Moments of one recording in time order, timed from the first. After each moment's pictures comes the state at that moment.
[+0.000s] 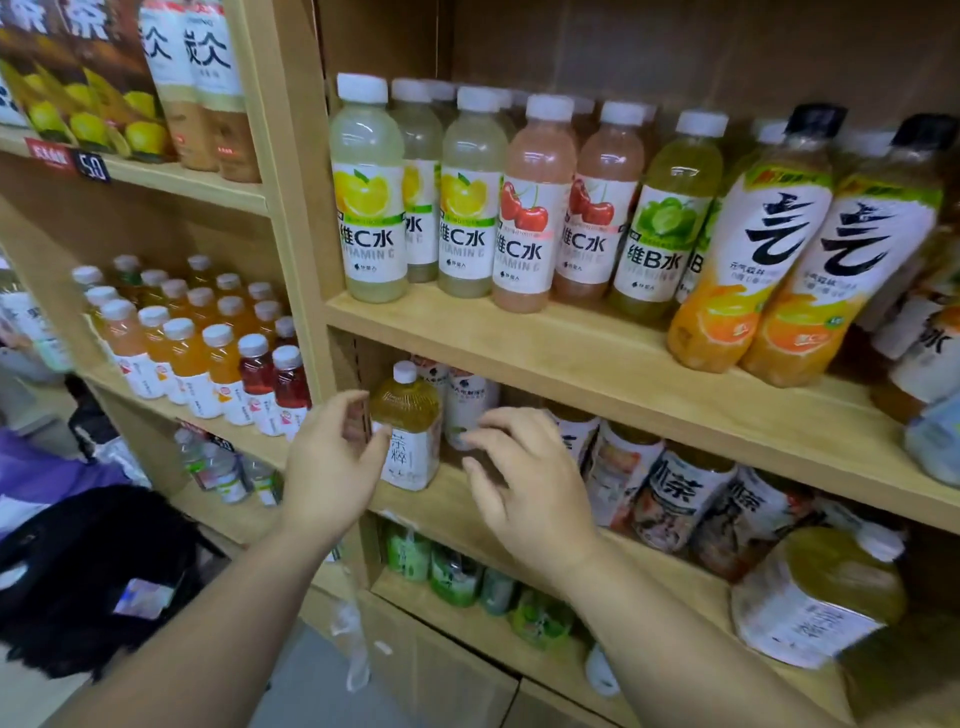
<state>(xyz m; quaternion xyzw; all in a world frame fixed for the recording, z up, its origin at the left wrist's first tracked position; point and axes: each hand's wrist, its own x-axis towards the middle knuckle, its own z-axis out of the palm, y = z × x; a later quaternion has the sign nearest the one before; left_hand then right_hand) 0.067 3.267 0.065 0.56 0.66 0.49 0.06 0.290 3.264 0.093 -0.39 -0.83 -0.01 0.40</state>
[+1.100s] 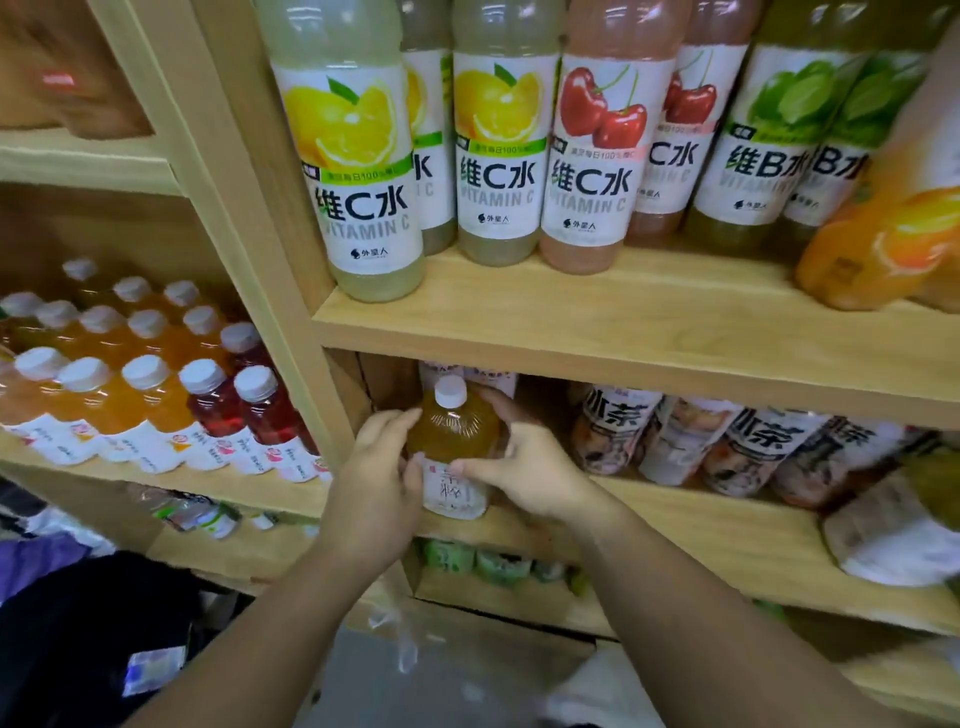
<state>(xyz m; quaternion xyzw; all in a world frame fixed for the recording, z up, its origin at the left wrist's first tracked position) 0.014 3.341 0.018 0.72 0.57 0.35 0.17 0.207 3.365 0.021 -0.50 -0.63 0.46 0.37</state>
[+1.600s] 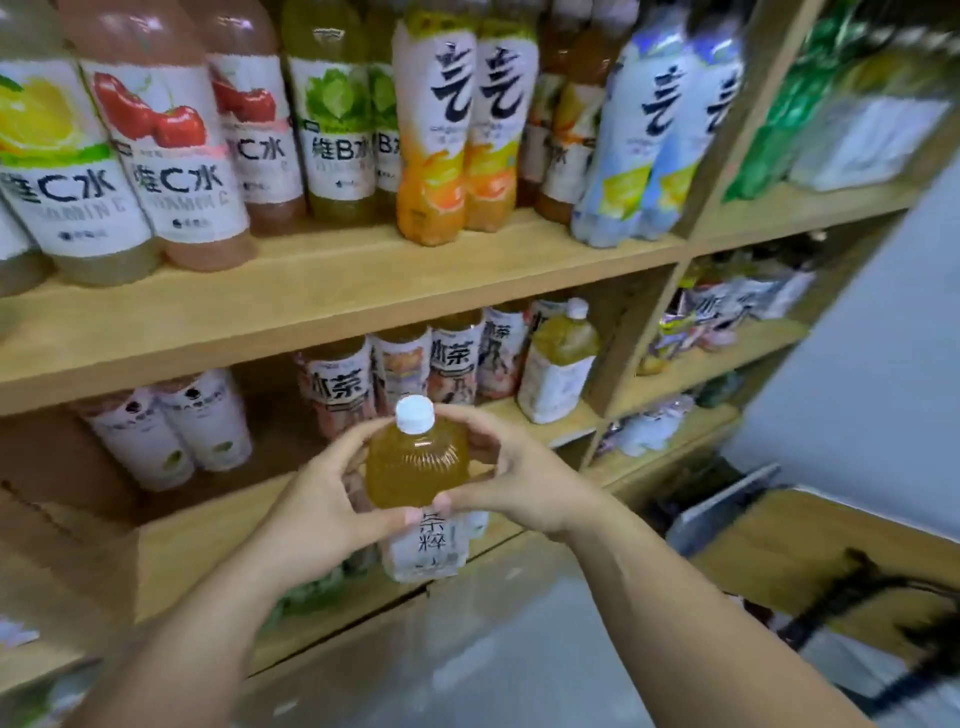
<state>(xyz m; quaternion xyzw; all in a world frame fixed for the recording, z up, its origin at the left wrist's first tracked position) 0.139 3.292 0.049 0.75 0.26 0.19 0.57 0.329 3.164 0.072 -0.64 -0.48 0.38 0.47</state>
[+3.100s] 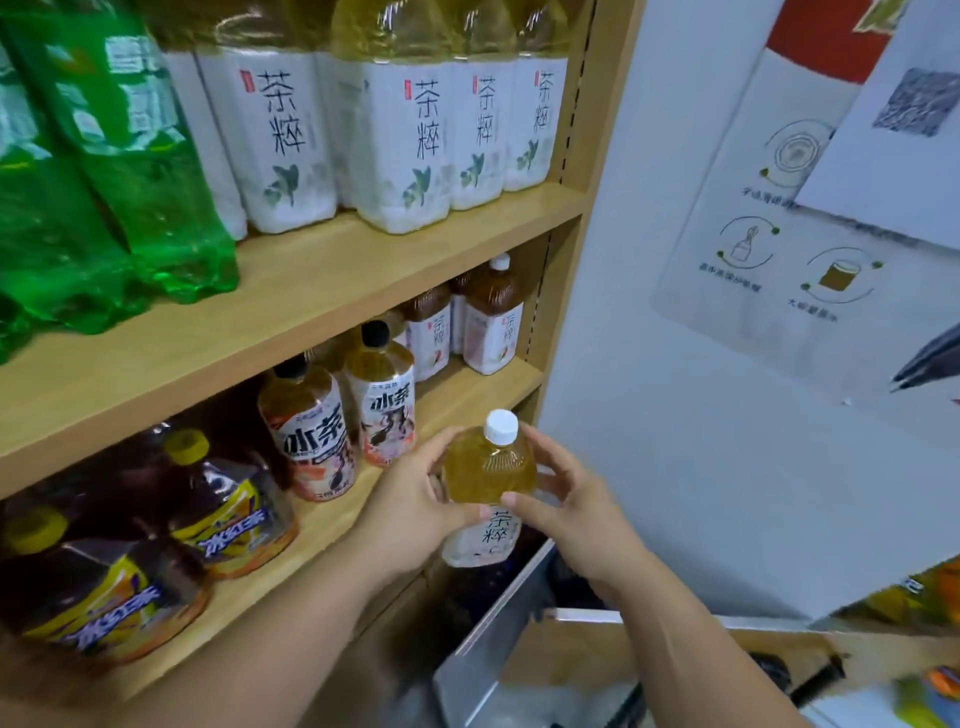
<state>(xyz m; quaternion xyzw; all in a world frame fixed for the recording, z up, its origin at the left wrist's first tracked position) 0.836 3.080 0.024 0.77 0.12 0.06 0.62 0.914 2.893 0.032 -0.73 -0.22 0.23 0.60</state>
